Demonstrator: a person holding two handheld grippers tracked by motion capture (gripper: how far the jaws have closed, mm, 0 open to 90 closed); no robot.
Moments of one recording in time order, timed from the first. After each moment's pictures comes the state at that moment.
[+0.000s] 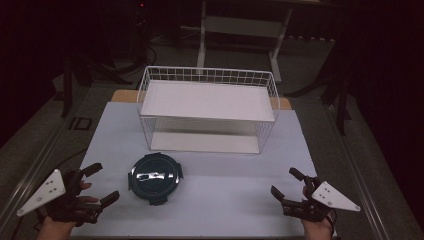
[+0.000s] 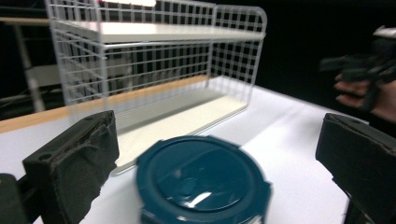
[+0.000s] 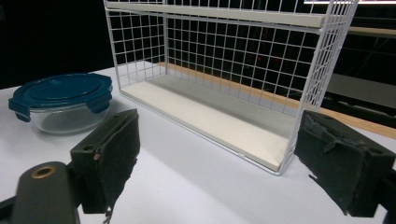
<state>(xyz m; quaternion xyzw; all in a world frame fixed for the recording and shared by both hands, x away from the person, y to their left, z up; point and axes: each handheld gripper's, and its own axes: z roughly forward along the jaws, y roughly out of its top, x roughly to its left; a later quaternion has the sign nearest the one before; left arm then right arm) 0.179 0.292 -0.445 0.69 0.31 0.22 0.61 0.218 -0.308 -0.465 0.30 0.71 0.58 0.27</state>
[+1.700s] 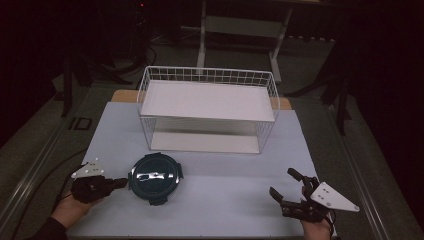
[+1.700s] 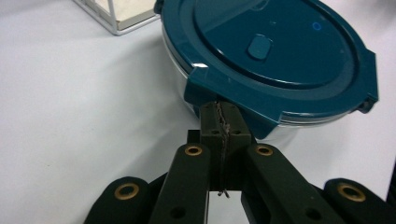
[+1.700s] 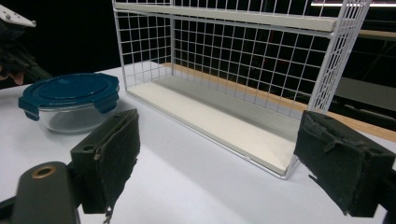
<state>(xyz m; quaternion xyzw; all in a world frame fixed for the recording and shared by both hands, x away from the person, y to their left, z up) 0.245 0.291 -0.504 0.82 0.37 0.09 0.42 0.216 -0.305 -0.463 0.29 0.71 0.58 0.27</state>
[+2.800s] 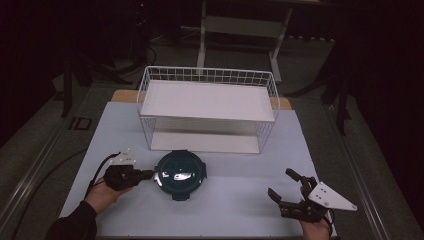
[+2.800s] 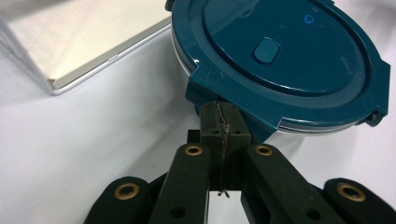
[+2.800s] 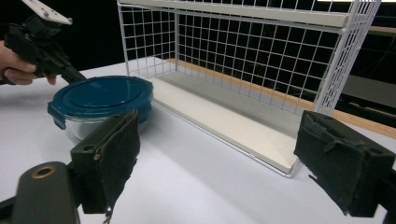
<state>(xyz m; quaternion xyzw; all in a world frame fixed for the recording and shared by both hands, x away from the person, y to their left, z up) 0.285 0.222 -0.501 0.84 0.34 0.07 0.42 0.217 -0.302 -0.464 0.28 0.72 0.58 0.26</state>
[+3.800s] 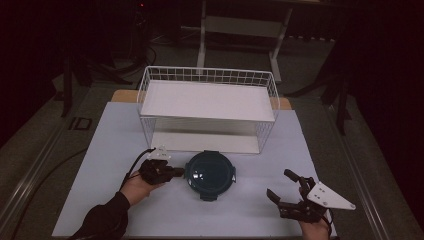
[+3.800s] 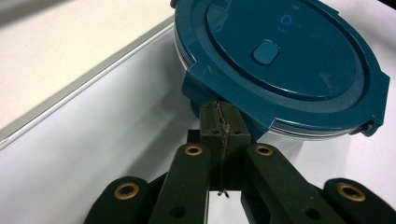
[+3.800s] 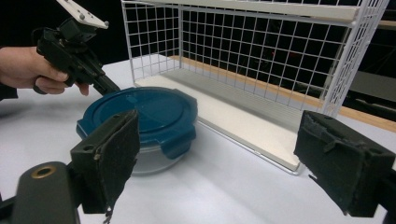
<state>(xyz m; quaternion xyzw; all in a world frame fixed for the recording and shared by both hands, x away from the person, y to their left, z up) 0.308 0.140 -0.501 0.85 0.31 0.04 0.43 0.217 -0.300 -0.465 0.28 0.72 0.58 0.25</state>
